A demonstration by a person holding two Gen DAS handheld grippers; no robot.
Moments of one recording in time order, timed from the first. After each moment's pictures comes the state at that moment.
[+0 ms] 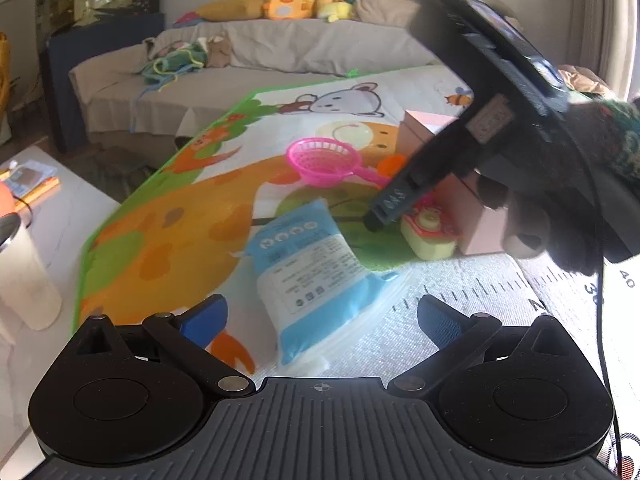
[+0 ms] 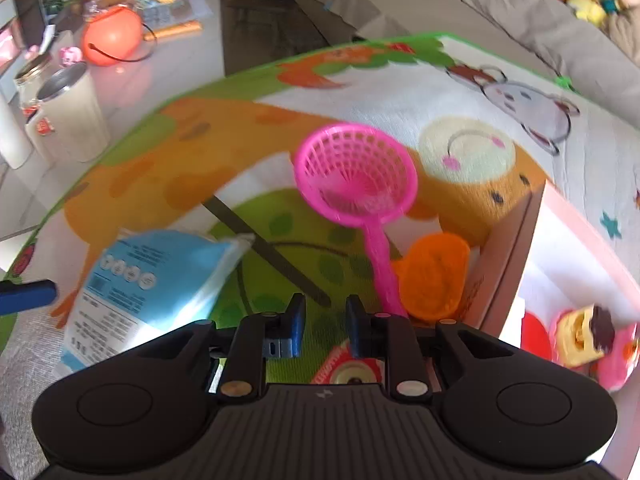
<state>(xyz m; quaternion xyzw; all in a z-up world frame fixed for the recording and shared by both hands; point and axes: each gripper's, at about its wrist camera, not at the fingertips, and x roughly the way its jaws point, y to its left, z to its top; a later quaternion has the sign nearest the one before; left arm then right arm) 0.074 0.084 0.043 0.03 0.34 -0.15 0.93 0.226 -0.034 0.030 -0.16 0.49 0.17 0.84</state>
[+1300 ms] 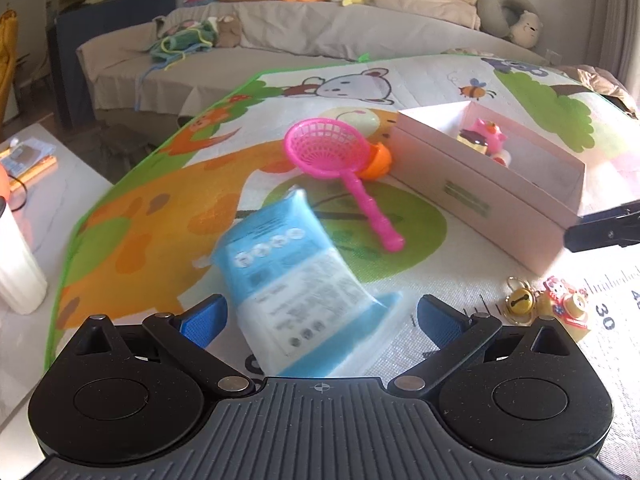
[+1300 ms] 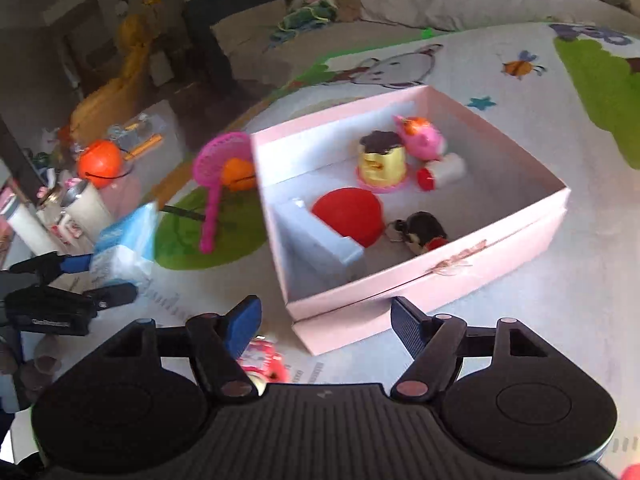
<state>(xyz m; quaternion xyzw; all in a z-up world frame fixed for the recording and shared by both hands) 0.100 0.061 0.030 0.01 0.36 -0.14 0.92 0.114 -0.236 0.048 0.06 0.41 0.17 0.89</state>
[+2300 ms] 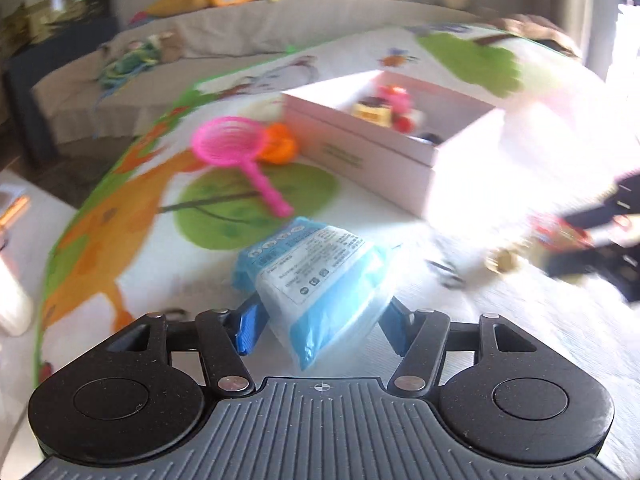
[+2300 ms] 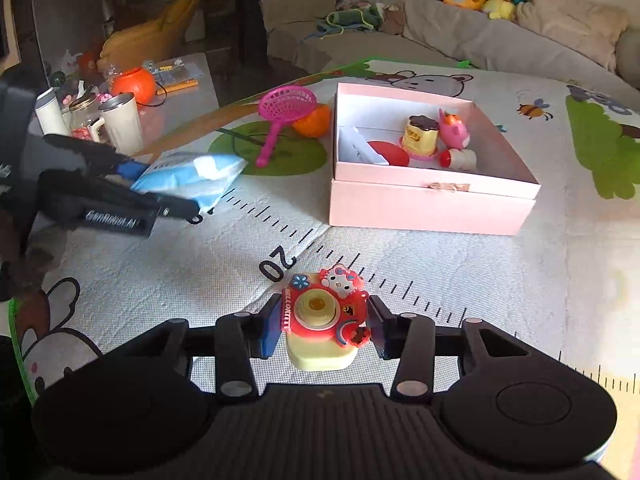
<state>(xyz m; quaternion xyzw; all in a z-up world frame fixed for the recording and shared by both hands) 0.032 0.000 0.042 0.08 0.37 -0.21 0.90 -0.001 -0.210 0.062 -0.08 0.40 0.16 0.90</state>
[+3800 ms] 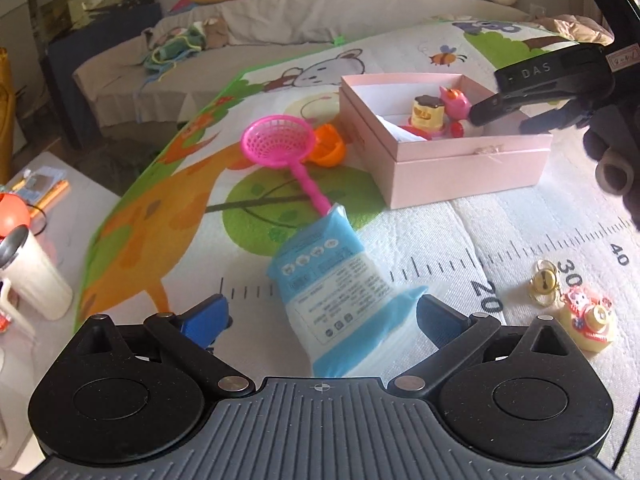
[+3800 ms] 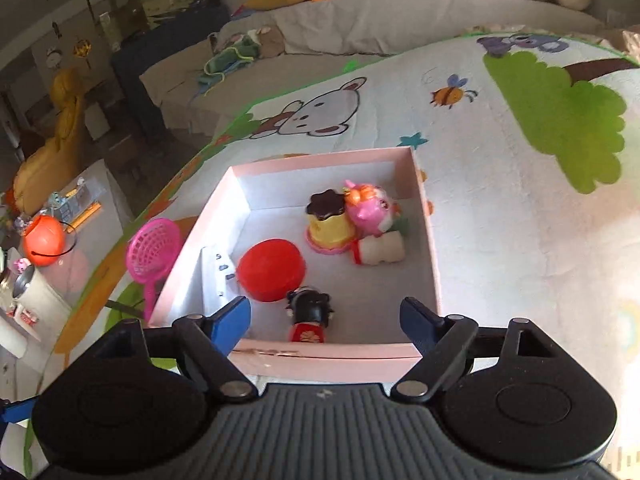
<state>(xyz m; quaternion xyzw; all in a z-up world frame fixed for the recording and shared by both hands) 0.058 0.006 0.057 0.09 0.39 -0.12 0.91 0.167 -0.257 0.068 0.11 0.40 0.06 0.91</state>
